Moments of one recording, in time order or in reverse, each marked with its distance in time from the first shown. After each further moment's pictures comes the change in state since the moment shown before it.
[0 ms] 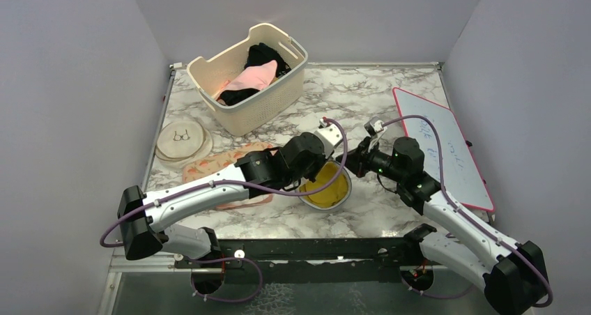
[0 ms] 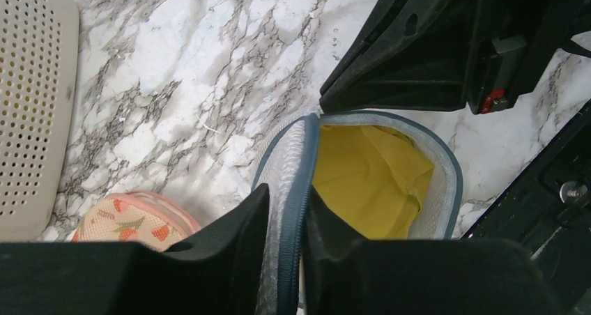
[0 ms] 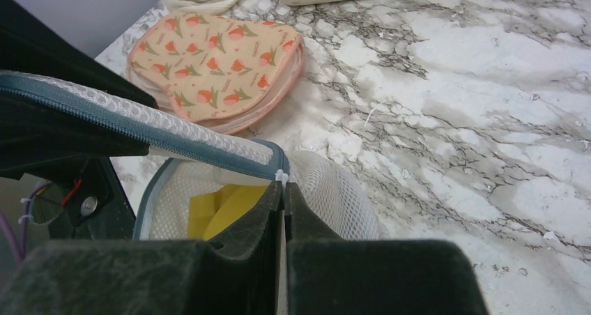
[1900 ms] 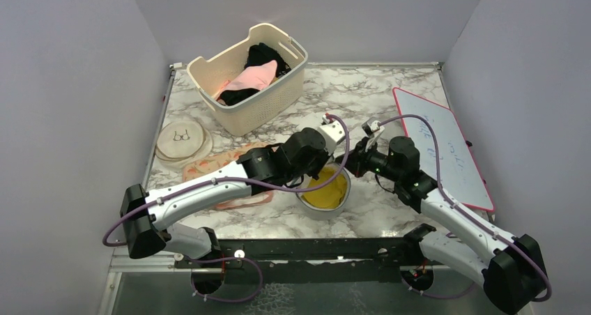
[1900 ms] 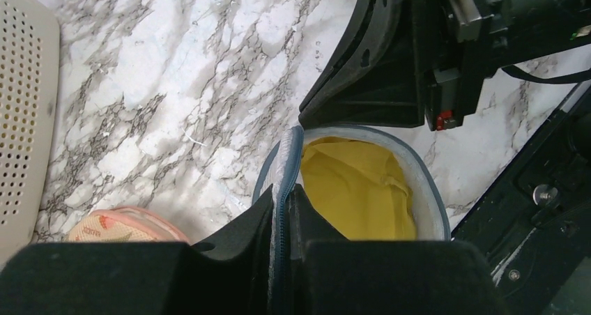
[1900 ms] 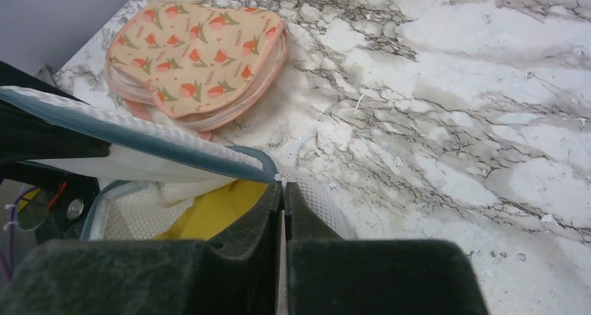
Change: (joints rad) left arm 0.009 0.041 0.038 0.008 0.052 -0.002; right arm 0.011 0.036 0.000 -0.008 0.037 -0.006
